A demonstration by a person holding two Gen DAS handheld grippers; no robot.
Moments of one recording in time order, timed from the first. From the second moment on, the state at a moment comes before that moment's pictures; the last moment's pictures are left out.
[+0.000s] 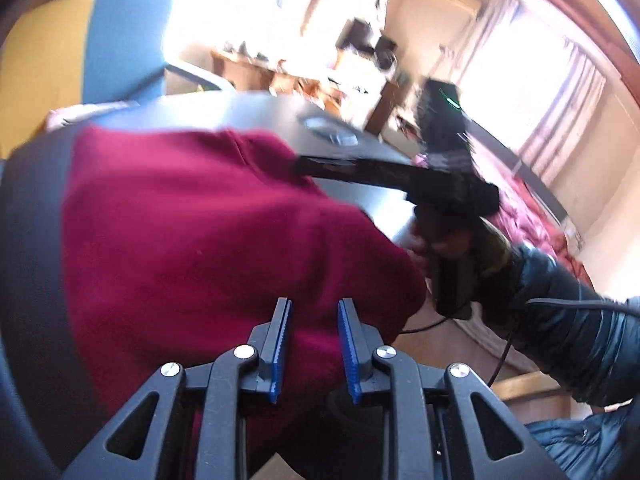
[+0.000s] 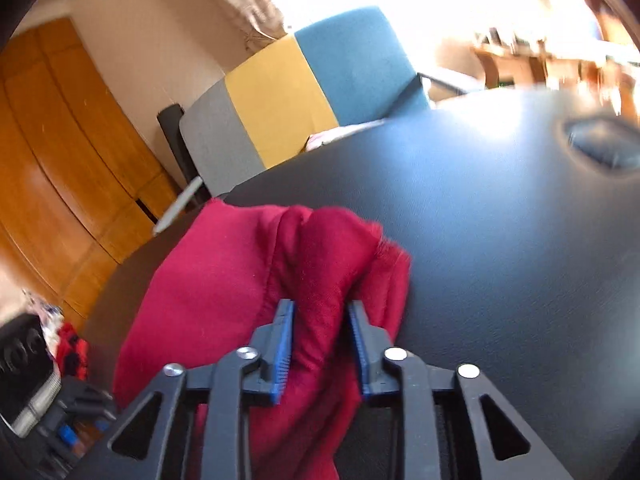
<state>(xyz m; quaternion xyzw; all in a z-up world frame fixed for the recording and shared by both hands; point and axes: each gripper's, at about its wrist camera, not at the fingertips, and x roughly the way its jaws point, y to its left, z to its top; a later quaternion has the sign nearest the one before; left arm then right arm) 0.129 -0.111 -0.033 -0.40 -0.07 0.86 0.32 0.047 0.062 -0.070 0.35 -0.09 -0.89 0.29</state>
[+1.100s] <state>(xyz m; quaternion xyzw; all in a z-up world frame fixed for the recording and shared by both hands) 0.019 -0.178 0.014 -0.37 -0.13 0.91 0.15 0.095 -0.017 0.000 0.34 0.09 -0.87 0.33</state>
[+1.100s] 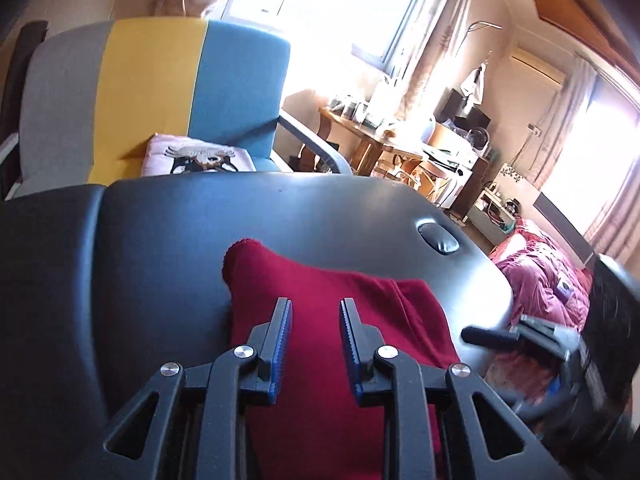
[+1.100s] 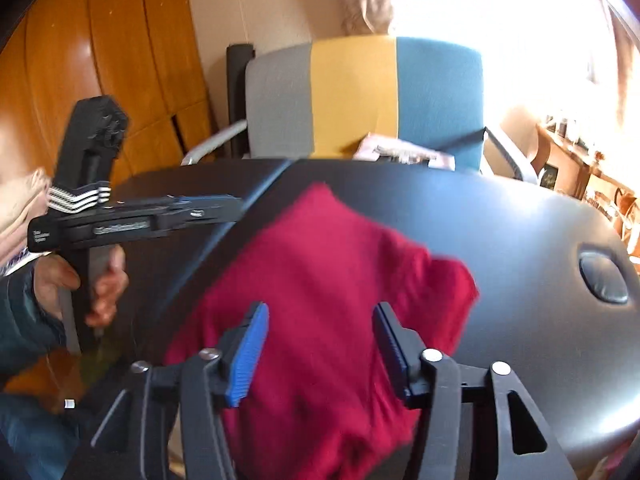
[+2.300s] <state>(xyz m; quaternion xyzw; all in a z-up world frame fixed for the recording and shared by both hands) 0.048 -0.226 -0.099 -0.44 -0.30 0.82 0.21 0.028 0.067 -0.096 0.45 -0.18 -0.80 0.35</state>
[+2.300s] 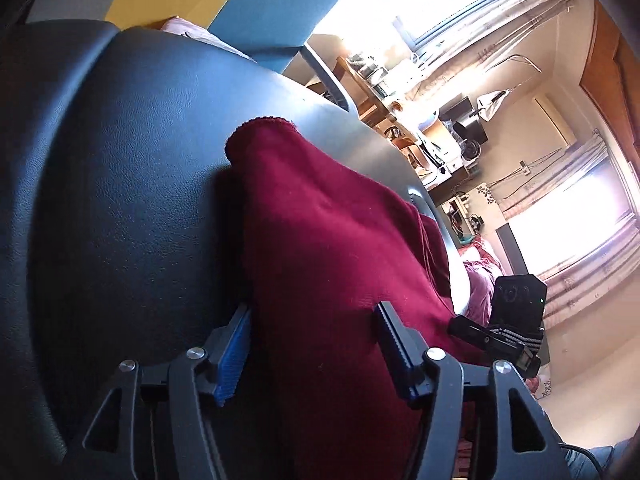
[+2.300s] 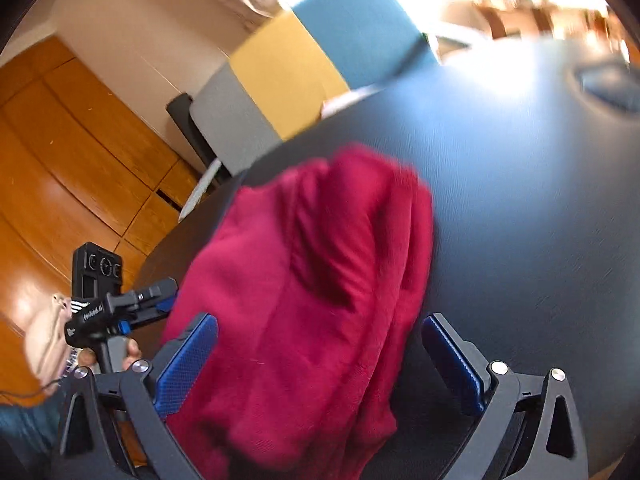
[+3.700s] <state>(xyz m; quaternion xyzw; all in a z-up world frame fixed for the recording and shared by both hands) 0.508 -0.502 0.203 -0.06 -0.26 0.82 -0.51 0.288 -0.613 0.173 0.21 0.09 -0.41 0.88</state>
